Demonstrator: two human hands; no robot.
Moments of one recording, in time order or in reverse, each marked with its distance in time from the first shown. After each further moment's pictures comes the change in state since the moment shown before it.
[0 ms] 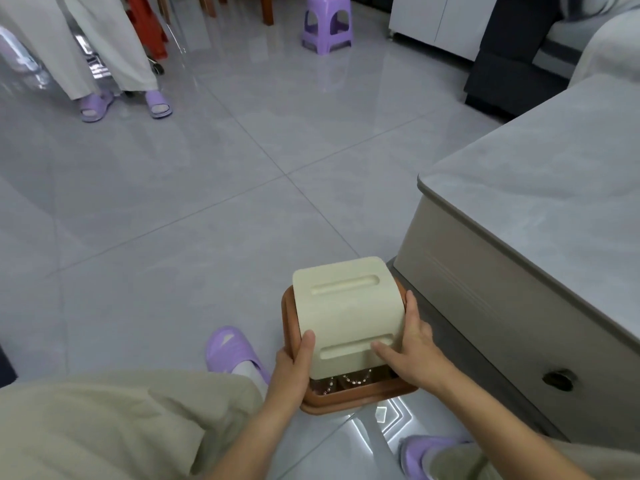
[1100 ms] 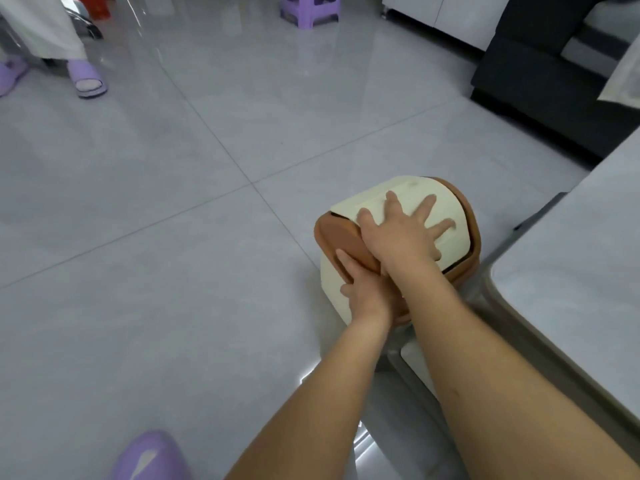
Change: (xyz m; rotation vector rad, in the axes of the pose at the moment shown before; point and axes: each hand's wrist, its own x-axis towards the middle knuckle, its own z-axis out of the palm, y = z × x) left_hand 0.178 0.238 0.169 -0.501 -0.149 -0.186; right_hand 0.300 -0.132 -0.096 -0.346 0.493 0.200
